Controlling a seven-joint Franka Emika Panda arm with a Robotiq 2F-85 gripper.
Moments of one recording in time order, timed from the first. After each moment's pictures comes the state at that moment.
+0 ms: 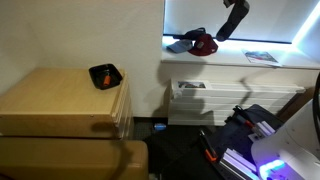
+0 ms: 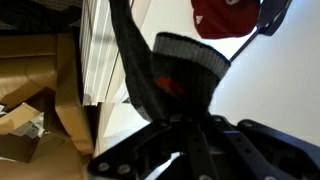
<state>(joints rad) -0.26 -0.21 -0.08 -2.18 -0.76 2.22 1.88</state>
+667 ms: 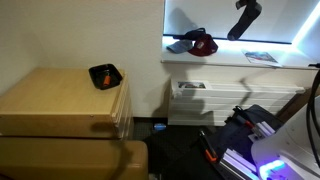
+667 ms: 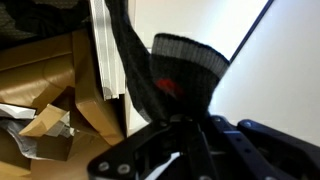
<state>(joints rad) -0.29 0.01 -0.21 -1.96 -0.73 2.19 1.92</state>
